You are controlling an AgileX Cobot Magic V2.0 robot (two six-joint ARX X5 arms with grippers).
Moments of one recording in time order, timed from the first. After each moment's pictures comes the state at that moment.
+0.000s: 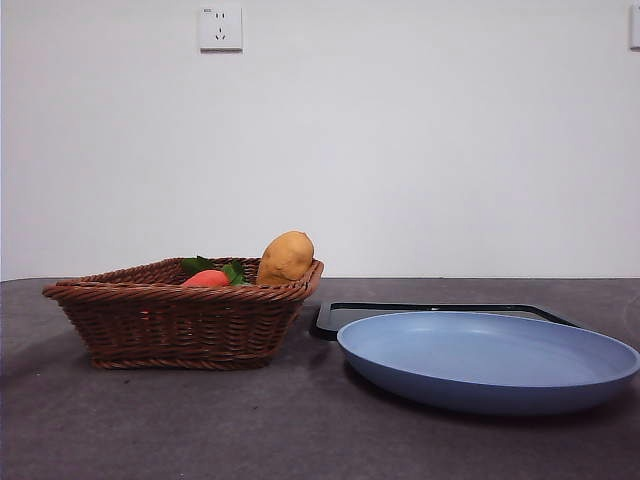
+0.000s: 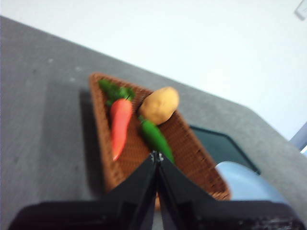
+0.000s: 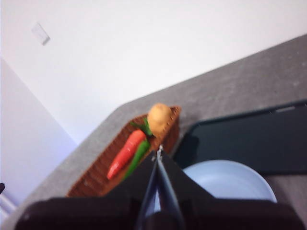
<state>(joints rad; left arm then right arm) -0.05 0.04 0.11 -0.13 0.37 -0.46 0.12 0.04 0.12 -0.04 -0.42 0.50</state>
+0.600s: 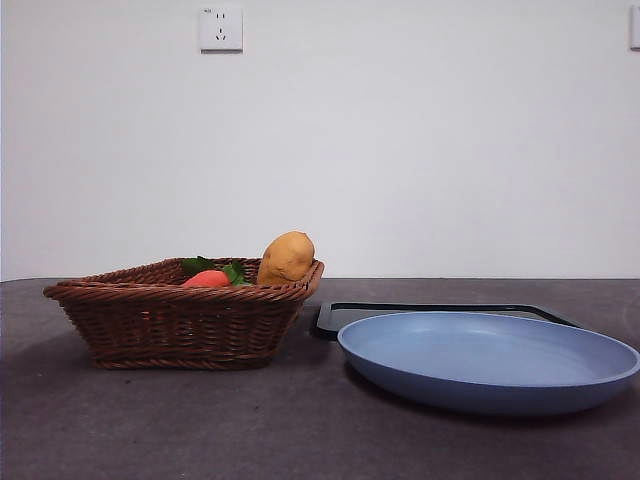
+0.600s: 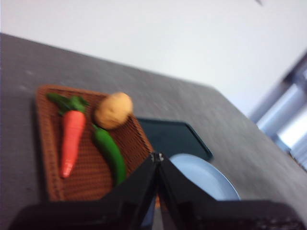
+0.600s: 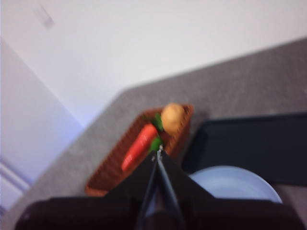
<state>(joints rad) -0.05 0.39 0.53 -0.35 0.56 -0.36 0.12 0.35 0.54 -0.33 -0.47 0.38</state>
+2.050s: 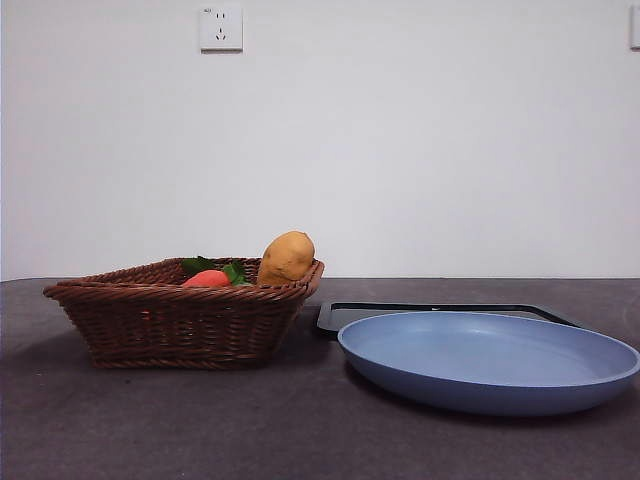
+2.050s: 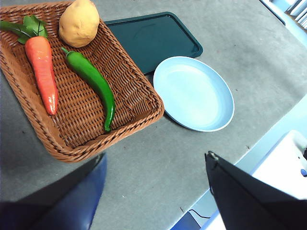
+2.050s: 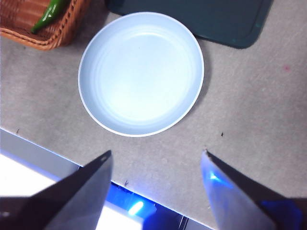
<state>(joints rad) -0.06 0.78 0.97 -0.97 0.65 0.15 0.15 0.89 1.08 -1.21 -0.29 -0.14</state>
